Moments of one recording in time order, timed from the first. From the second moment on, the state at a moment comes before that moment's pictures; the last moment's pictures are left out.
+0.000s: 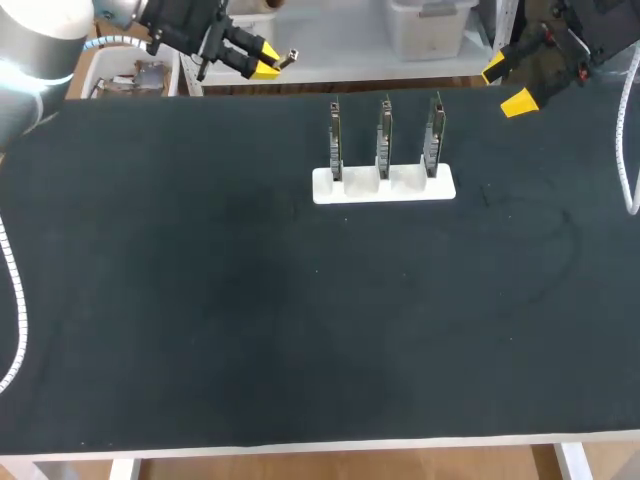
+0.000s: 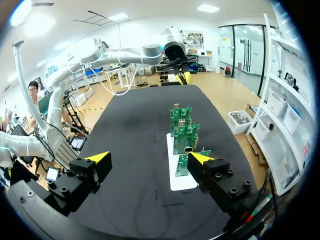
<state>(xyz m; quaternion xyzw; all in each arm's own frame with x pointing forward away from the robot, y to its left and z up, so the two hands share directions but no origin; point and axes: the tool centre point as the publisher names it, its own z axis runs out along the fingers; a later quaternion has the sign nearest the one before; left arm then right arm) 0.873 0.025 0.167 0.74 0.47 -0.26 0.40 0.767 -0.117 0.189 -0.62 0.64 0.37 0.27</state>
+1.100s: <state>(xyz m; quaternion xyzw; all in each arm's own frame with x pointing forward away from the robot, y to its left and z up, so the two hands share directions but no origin) 0.829 -0.022 0.203 0.75 0.46 -0.31 0.36 0.767 -0.117 0.189 -0.62 0.64 0.37 0.27</state>
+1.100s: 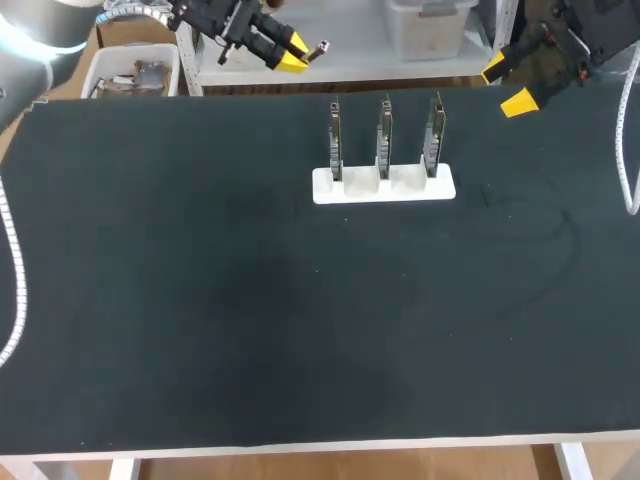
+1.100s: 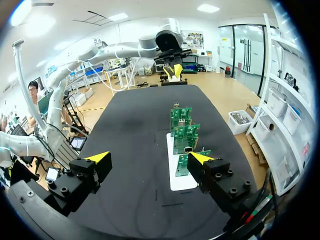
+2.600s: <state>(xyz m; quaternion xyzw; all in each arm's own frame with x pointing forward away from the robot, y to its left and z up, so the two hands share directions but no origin) 0.820 -0.089 0.177 0.69 0.47 -0.34 0.43 0.767 -0.117 0.189 -0.62 0.64 0.37 0.27</state>
